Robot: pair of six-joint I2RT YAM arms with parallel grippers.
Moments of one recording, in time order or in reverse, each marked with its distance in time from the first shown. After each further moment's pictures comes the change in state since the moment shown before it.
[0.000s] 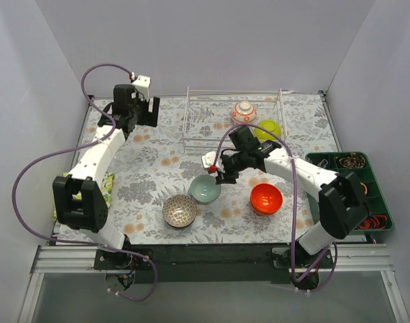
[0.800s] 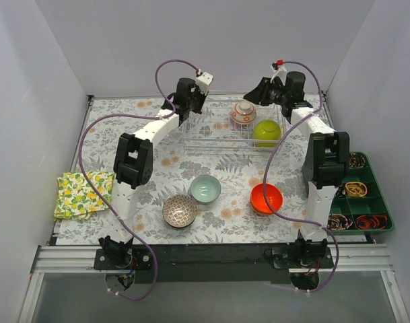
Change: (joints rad) left arm -0.262 0.704 0.554 0.242 0.083 0.079; right arm -0.573 0.568 0.557 0.663 -0.032 1.435
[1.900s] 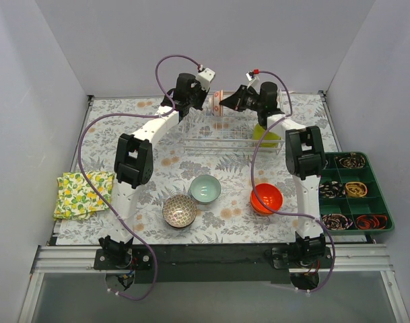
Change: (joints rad) left arm 0.000 0.007 0.085 -0.058 0.045 0.039; right arm 0.133 0.251 0.098 0.339 -0.056 0.256
